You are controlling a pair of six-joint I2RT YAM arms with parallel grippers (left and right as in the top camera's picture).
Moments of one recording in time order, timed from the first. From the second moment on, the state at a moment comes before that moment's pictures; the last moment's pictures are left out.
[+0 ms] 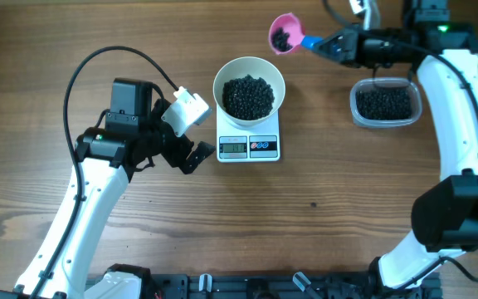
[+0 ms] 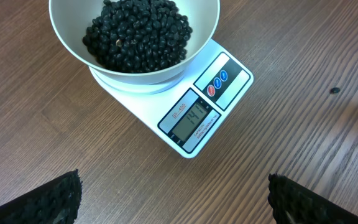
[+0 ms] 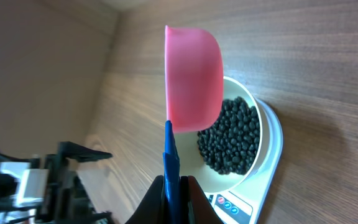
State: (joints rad) left arm -0.18 1.32 1.03 -0.74 0.46 0.56; right arm 0.02 1.85 1.76 -0.93 -0.87 0.10
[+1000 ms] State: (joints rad) left arm -0.18 1.32 1.03 -0.74 0.46 0.56; right arm 0.28 1.85 1.76 -0.94 -0.40 0.12
